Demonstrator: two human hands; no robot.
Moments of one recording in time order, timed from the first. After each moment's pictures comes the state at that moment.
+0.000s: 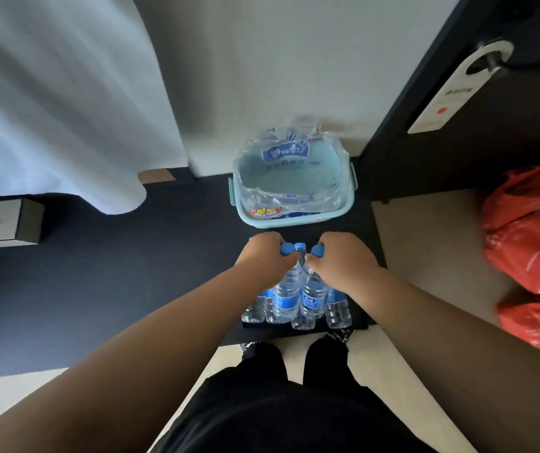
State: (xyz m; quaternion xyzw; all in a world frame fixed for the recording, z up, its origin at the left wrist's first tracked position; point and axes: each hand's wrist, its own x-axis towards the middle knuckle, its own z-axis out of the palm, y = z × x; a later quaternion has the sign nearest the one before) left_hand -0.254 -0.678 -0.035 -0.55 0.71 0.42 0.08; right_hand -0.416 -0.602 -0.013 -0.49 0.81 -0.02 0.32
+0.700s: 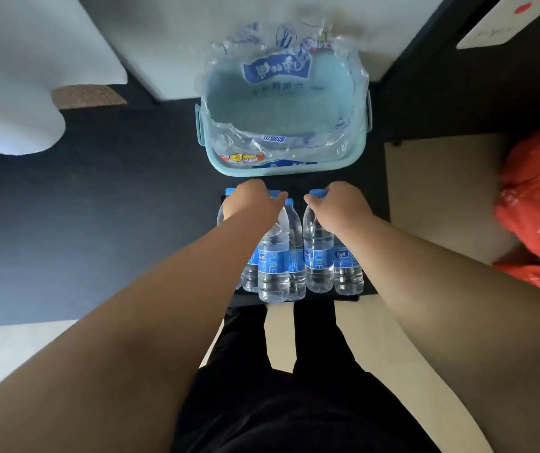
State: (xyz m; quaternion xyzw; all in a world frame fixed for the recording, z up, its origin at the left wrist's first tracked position) left_hand -0.306 -0.709 -0.162 -0.64 0.67 0.31 0.18; right_hand -0.465 -0.644 -0.149 -0.36 0.84 0.05 0.40
